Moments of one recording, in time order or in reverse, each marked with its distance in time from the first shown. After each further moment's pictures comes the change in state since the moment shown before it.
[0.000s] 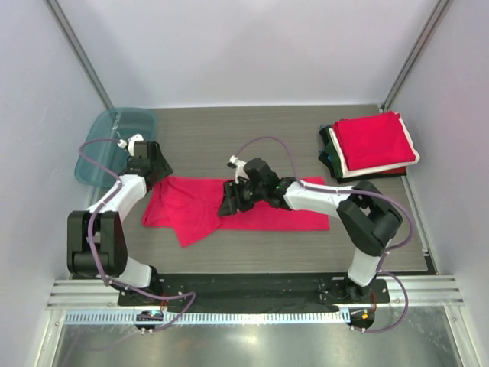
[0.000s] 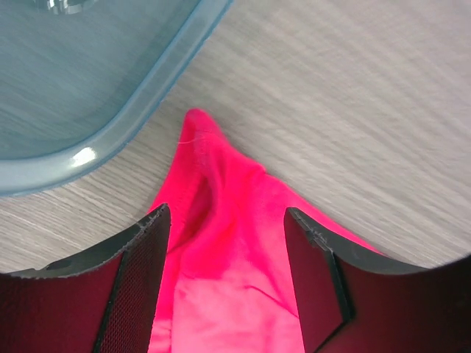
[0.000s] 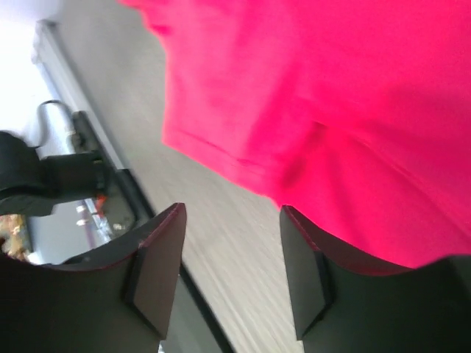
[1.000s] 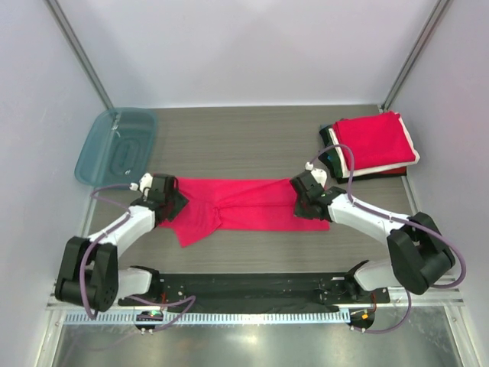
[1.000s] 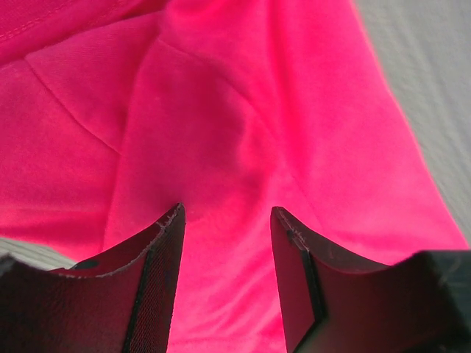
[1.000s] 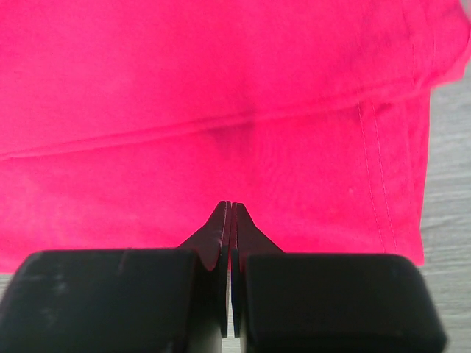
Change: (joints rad) left arm -0.197 -0.275 -0.351 -0.030 0.042 -0.498; right arm -0.253 -0.424 -0.341 -0.496 0.747 0.183
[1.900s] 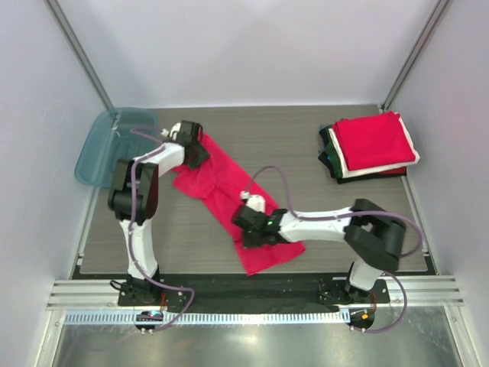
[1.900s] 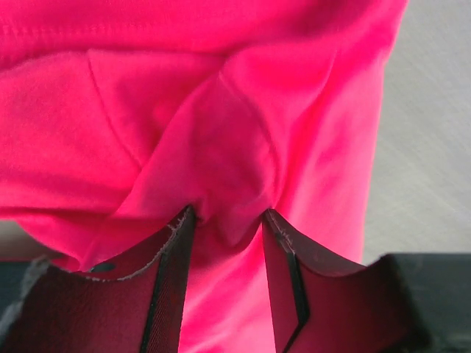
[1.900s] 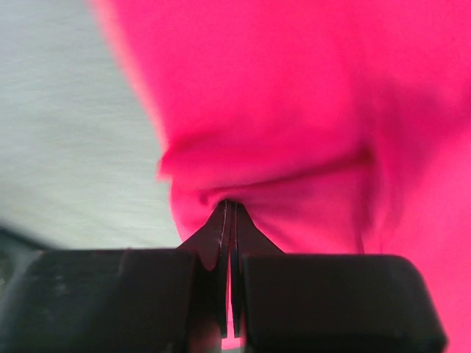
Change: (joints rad) left arm -0.023 0.776 0.790 -0.042 0.046 0.123; right arm 0.517 0.272 0.141 0.101 -0.071 0.209
